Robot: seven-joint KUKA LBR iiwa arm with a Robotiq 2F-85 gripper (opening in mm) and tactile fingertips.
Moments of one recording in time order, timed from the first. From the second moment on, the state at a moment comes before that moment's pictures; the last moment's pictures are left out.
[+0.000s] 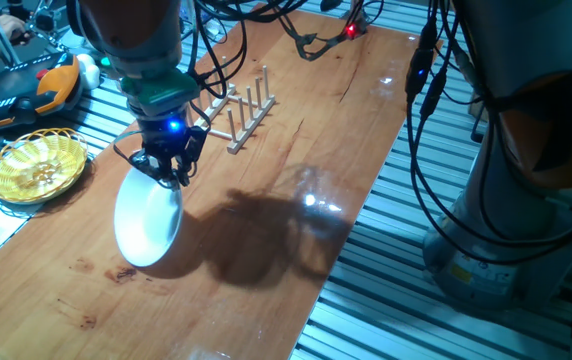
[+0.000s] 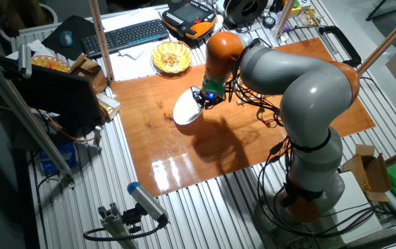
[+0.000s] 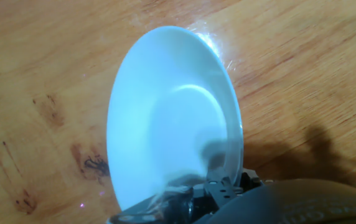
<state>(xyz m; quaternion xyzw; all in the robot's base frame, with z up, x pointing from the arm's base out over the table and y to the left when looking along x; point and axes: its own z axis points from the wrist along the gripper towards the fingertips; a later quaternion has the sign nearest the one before) 0.527 0.172 0.142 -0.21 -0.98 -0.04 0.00</state>
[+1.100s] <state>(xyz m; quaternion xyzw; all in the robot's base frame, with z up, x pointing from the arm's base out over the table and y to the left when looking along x) 0.527 0.172 0.142 -0.19 -0.98 -0.04 0.00</state>
